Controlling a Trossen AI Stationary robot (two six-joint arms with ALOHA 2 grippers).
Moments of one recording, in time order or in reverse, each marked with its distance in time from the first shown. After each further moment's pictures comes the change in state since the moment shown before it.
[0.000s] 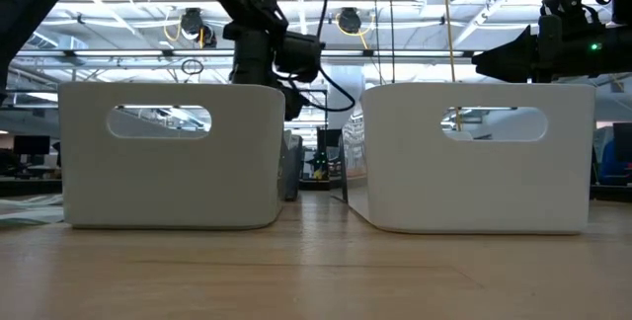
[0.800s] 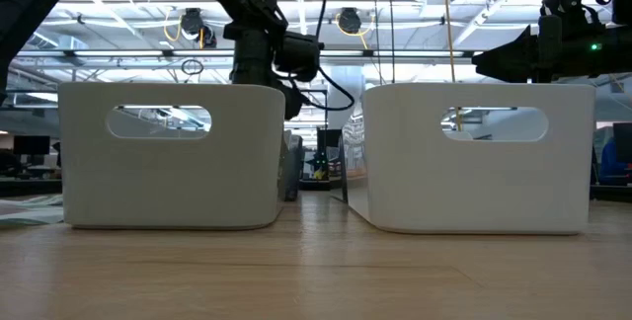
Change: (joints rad) left arm 0.013 -0.002 0.007 -0.008 0.012 0.027; right arm 0.000 0.000 0.000 0.000 0.000 0.000
